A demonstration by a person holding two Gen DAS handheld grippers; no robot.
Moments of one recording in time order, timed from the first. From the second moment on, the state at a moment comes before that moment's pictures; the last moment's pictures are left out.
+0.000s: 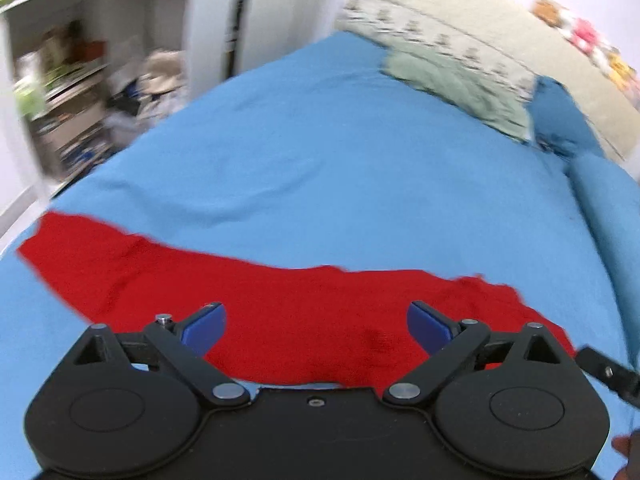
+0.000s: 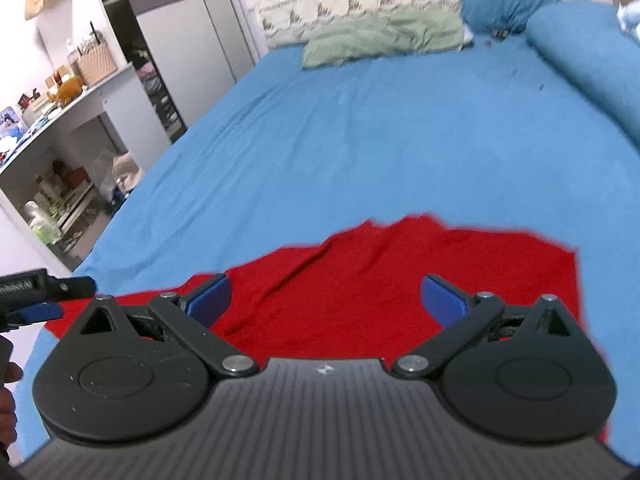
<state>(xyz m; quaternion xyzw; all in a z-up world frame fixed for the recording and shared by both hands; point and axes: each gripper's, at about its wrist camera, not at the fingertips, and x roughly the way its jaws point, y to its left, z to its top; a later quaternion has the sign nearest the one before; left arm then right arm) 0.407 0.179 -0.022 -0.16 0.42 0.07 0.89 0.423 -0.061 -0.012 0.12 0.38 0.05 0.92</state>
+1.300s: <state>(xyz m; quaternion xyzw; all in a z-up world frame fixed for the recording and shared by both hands) 0.409 0.322 -0.077 -0.14 0.31 0.15 0.93 0.415 0.065 -0.105 0.15 0.40 -0.01 0.90</state>
